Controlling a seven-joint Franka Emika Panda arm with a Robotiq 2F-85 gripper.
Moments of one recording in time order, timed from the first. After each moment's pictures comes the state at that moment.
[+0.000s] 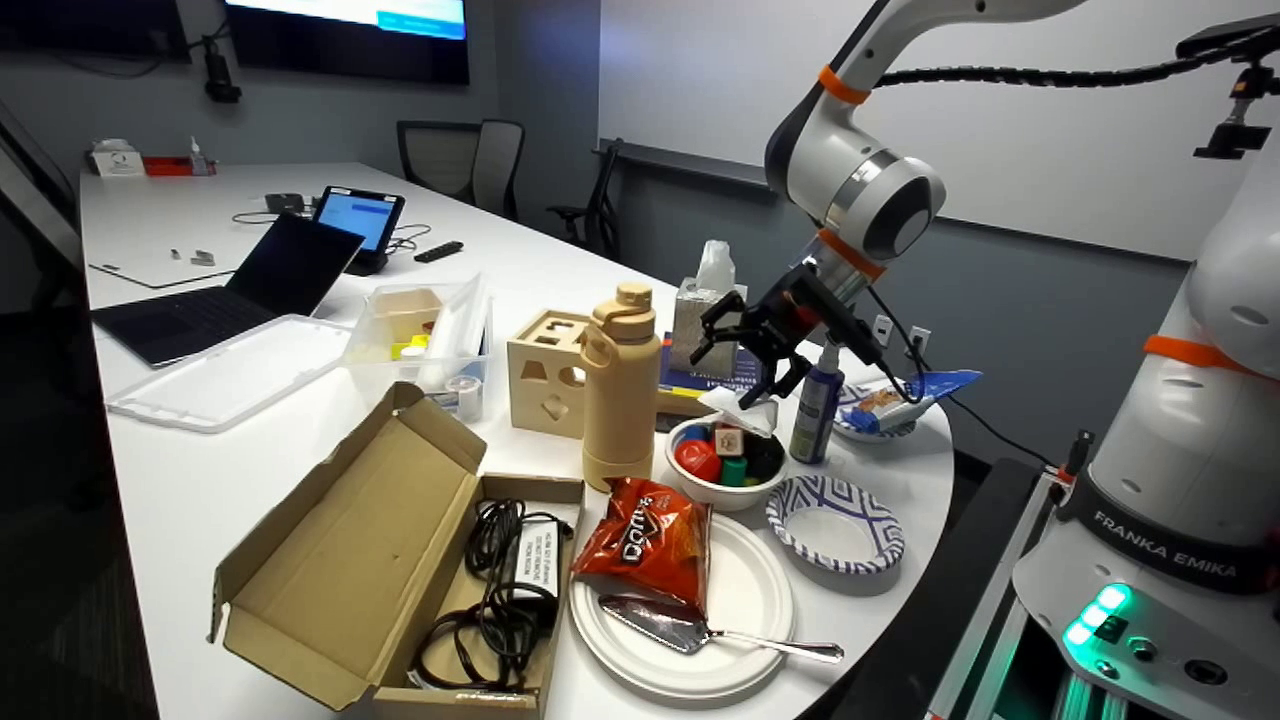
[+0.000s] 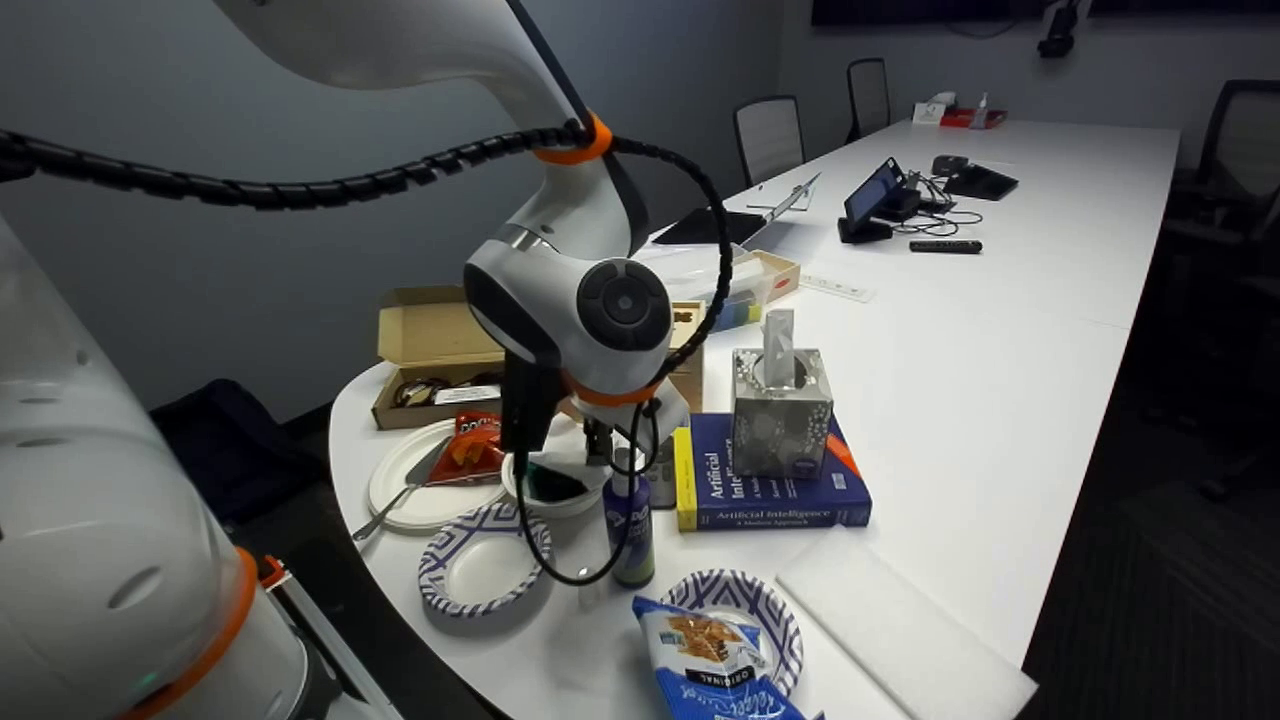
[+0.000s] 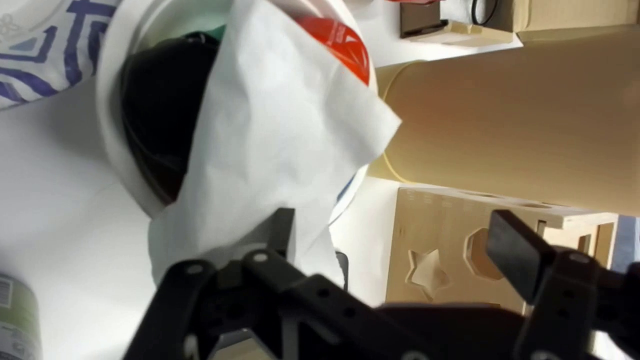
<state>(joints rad) -0.01 -0.04 0.00 -2.74 1.56 2.57 -0.65</state>
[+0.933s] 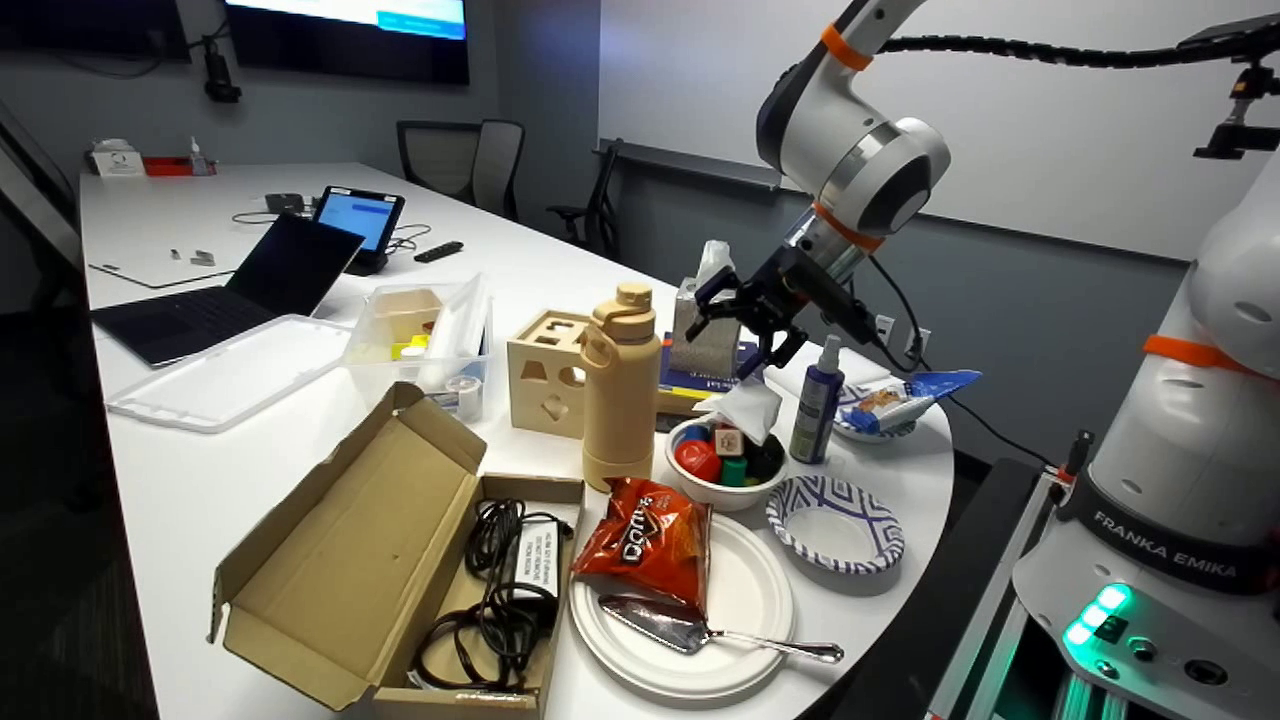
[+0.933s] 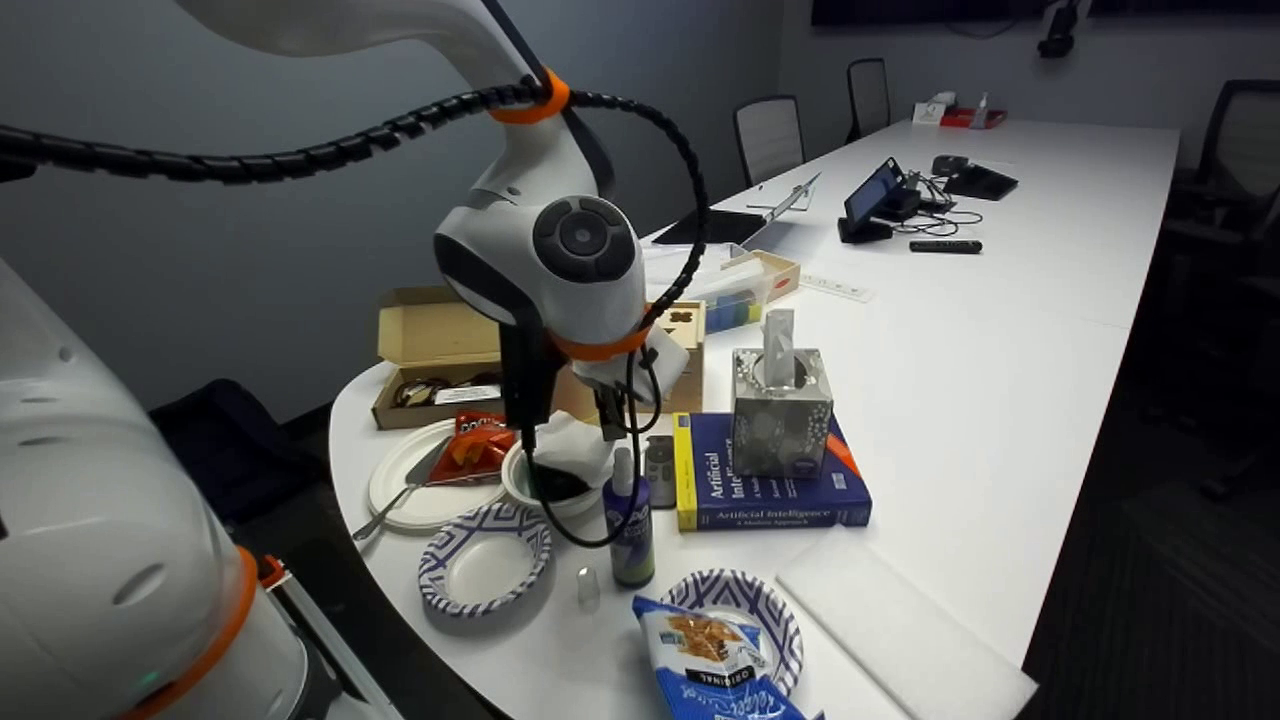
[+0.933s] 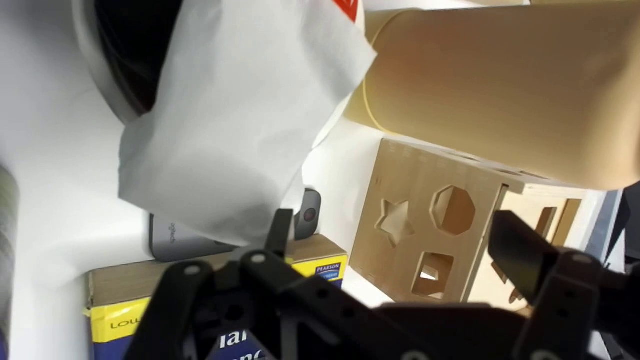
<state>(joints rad) 0.00 -0.12 0.08 -2.74 1.56 2.75 -0.66</state>
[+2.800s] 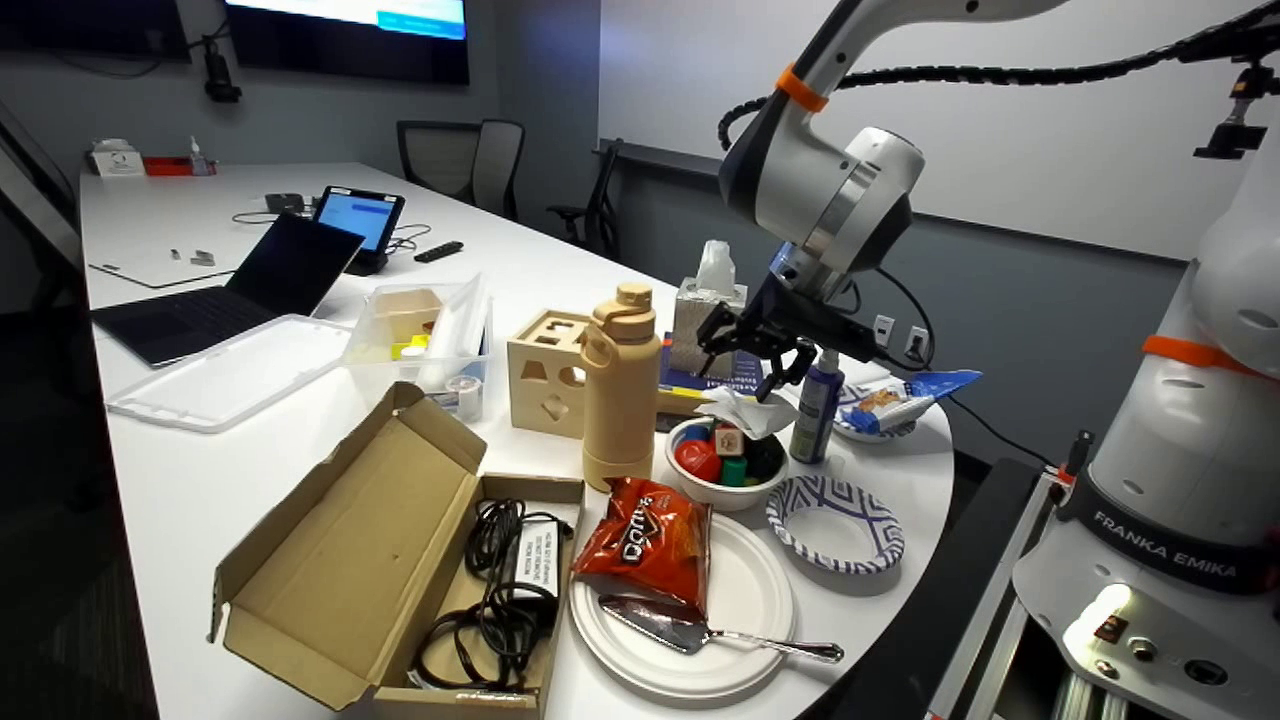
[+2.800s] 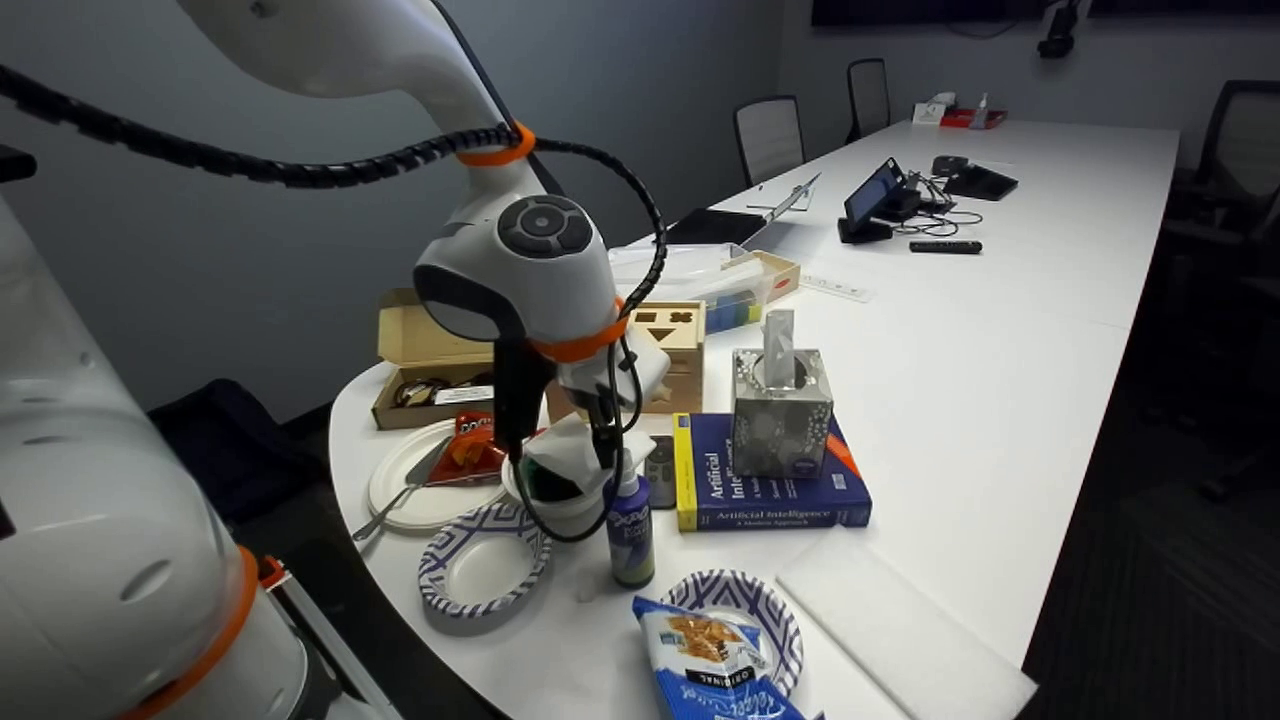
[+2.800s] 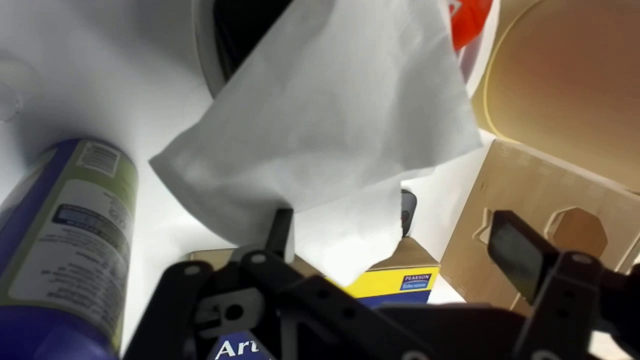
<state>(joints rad) 0.01 -0.01 0.20 -2.74 1.44 3.02 -0.47</state>
